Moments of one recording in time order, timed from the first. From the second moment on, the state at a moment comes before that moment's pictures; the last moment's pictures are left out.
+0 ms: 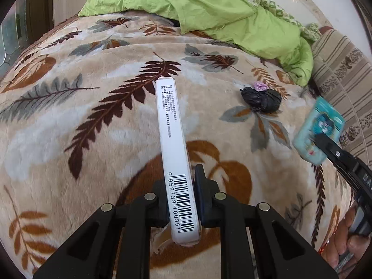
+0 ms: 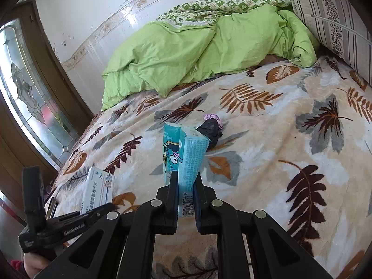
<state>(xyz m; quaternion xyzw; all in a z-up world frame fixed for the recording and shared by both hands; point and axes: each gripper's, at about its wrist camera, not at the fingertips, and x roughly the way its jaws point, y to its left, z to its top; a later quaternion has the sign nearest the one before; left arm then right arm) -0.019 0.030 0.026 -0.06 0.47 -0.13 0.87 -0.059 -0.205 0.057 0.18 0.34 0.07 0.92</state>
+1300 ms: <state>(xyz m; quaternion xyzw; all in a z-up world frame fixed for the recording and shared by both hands) -0.185 -0.017 0.113 0.03 0.32 -0.17 0.93 -0.225 -0.216 0.106 0.19 0.29 0.05 0.94</state>
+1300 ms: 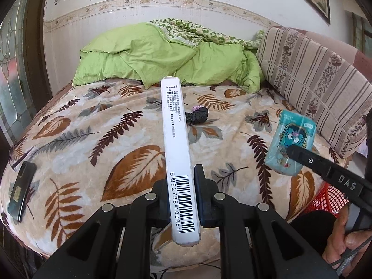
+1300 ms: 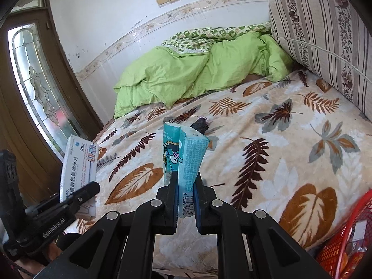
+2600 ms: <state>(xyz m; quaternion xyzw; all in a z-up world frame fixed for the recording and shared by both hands) -0.159 -0.042 0.064 0.05 0.35 -0.21 0.91 -0.205 -0.224 0.093 0.22 0.29 0.06 0.93</state>
